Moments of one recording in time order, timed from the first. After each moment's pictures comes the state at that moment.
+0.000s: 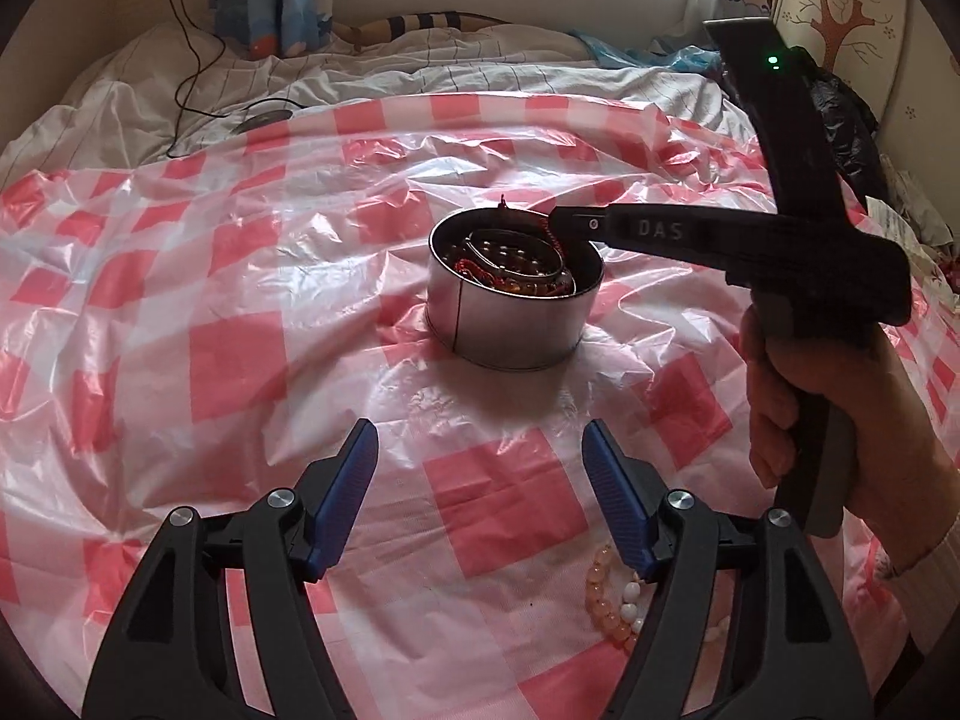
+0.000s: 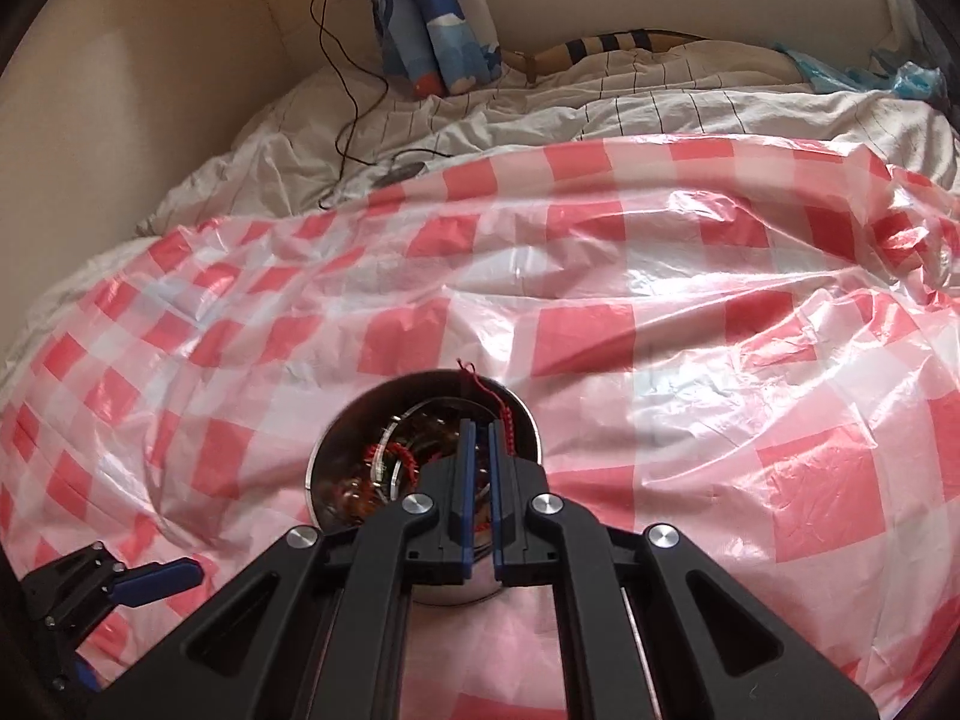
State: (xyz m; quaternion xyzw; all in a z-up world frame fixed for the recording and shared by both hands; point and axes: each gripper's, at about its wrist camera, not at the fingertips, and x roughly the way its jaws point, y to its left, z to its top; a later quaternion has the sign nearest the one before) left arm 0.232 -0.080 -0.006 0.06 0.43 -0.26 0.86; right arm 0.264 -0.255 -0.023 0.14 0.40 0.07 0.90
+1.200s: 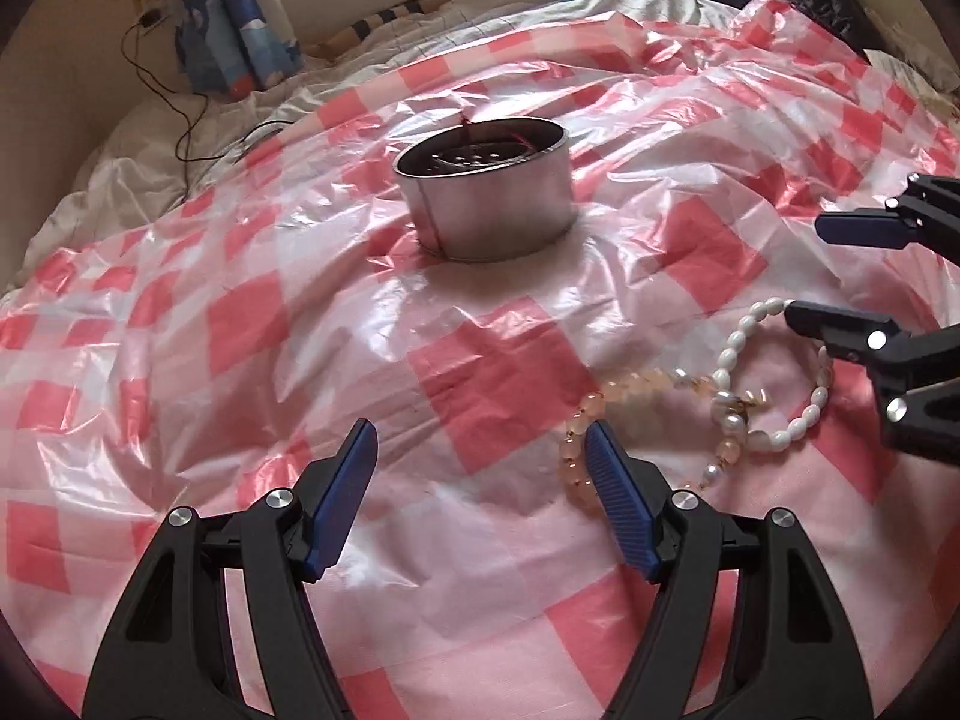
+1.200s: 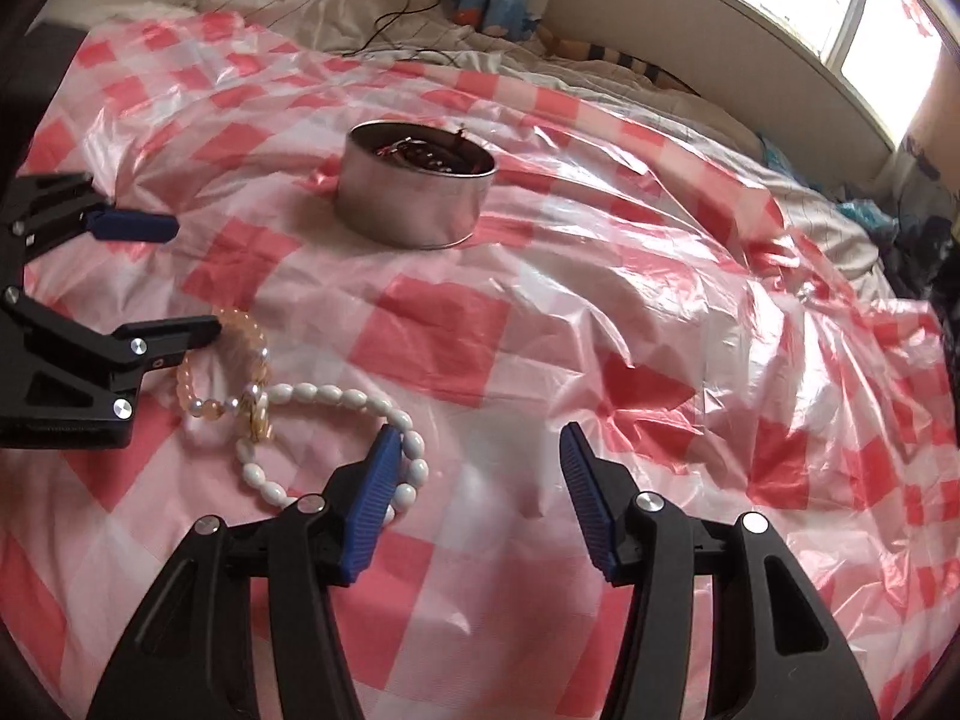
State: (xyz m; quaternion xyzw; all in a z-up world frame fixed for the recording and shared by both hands) left arm 0.186 -0.097 -0.037 0.21 0.41 -0.22 0.86; right arm 0.093 -0.243 -0.040 -0.07 0.43 0.01 0.90
